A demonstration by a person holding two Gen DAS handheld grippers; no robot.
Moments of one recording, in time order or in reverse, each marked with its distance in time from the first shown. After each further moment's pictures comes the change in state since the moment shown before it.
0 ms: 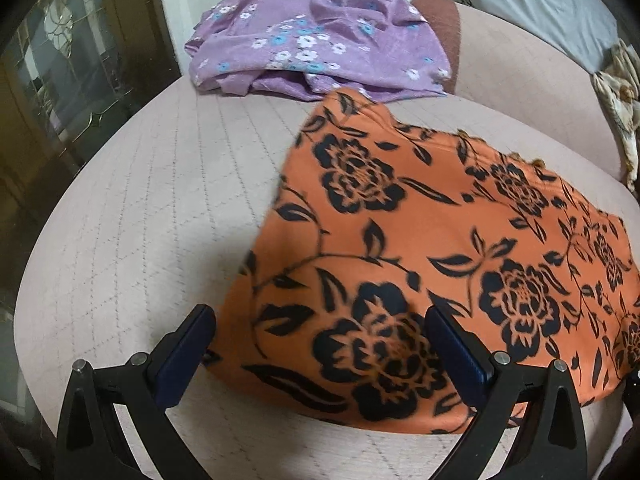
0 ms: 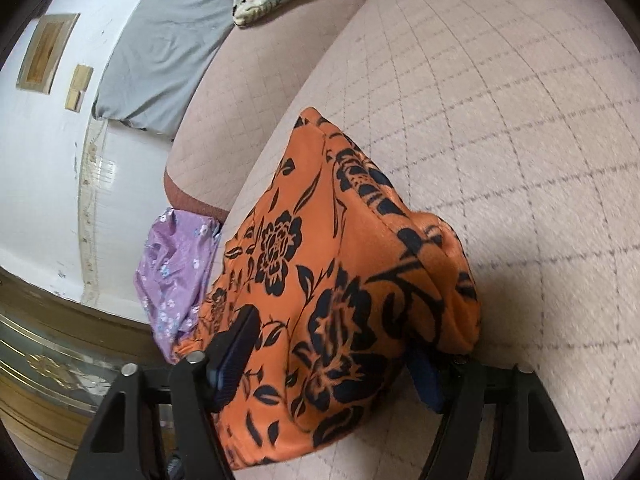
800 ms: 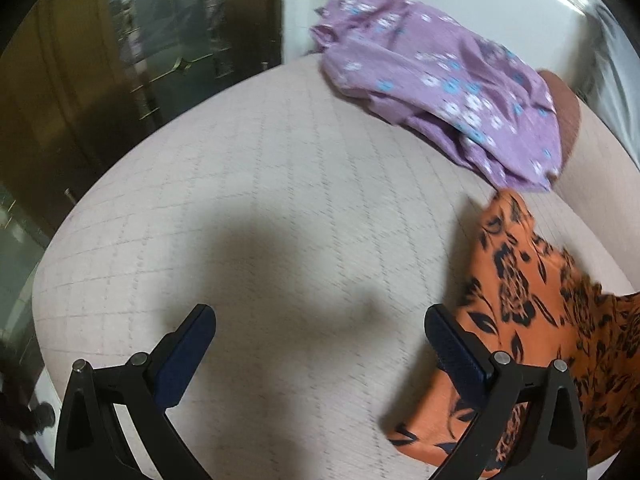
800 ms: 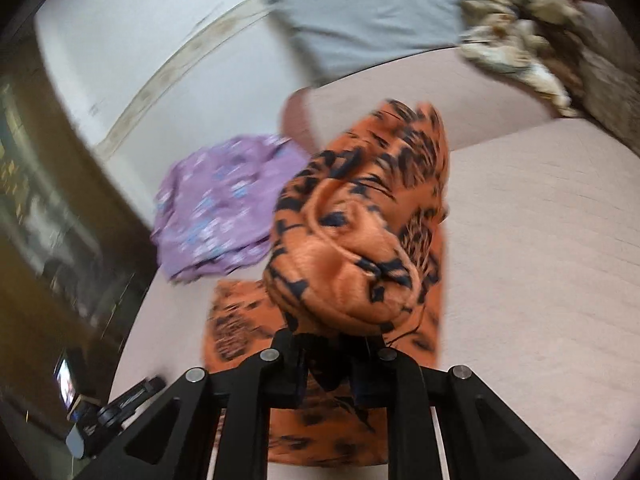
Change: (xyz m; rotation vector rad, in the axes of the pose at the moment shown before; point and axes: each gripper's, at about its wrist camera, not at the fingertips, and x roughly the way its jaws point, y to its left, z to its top) left arm 0.001 0.140 0.038 -0.337 0.001 0.088; right arm 0.001 0.235 -0.107 -0.626 -0.018 -0.054
